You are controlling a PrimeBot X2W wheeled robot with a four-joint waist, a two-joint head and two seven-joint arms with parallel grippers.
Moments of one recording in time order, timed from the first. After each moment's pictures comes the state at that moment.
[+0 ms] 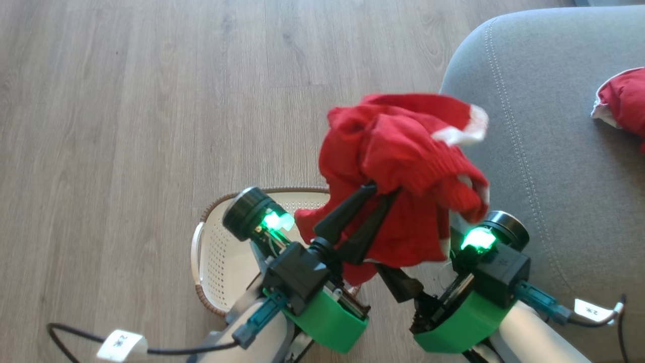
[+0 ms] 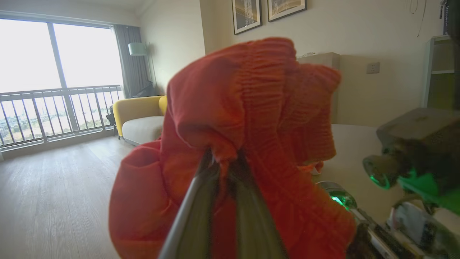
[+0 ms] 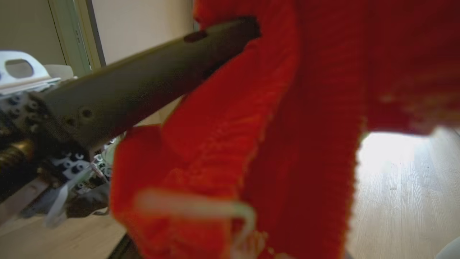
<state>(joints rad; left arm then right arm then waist) -0.29 0.05 -0.65 -0.14 -0.11 0.01 -0.26 -0.18 -0.30 0.59 -0.11 0.34 0.13 -0.25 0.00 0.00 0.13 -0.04</state>
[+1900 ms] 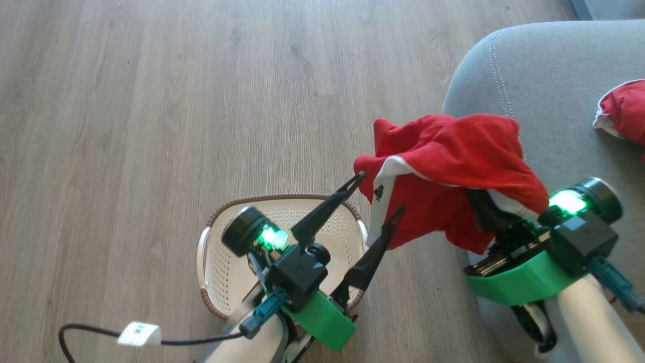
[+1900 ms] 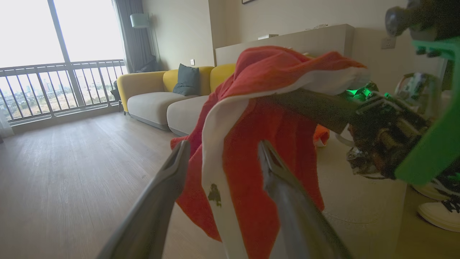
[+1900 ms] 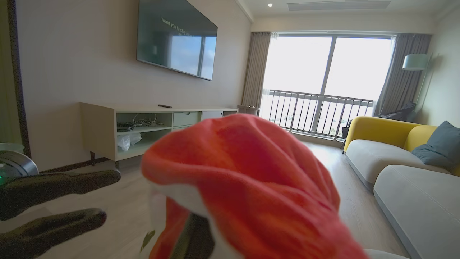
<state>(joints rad) -0.25 0.05 -0.64 -0.04 -0.11 -0.02 -0.26 -0.15 -0.23 0.27 -0.15 0.17 0.13 -0.25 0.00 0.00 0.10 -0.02</state>
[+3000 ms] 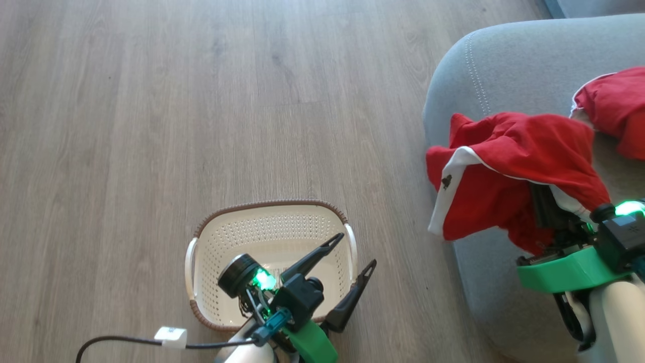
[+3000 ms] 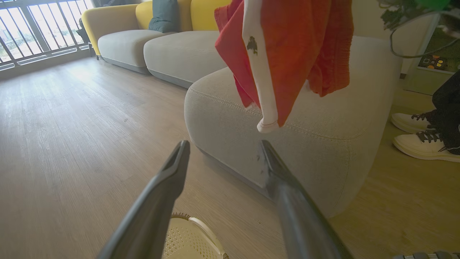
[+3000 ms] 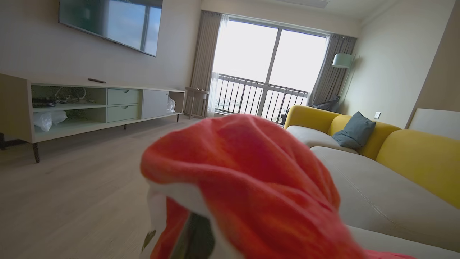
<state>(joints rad) -0.16 0.05 -0.60 0.20 -0.03 -0.10 -0.26 -0.09 -0.23 0.06 -0.11 0.08 0.13 -0.25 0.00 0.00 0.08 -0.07</state>
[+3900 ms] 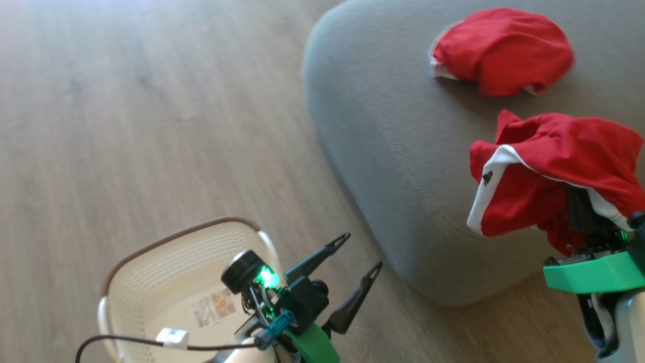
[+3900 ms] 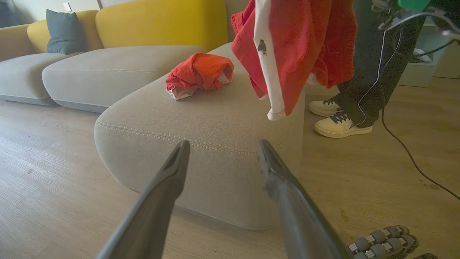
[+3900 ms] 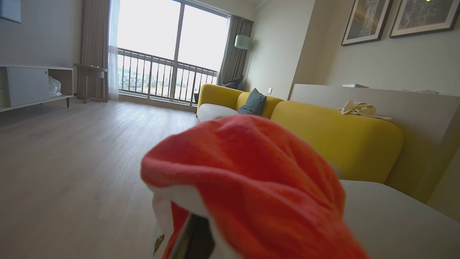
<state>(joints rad) -0.16 0.07 -0.62 0.18 -0.01 -0.11 -0.26 -0.05 -0.19 -0.07 -0.13 0.06 0.13 -0.25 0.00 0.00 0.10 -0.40</state>
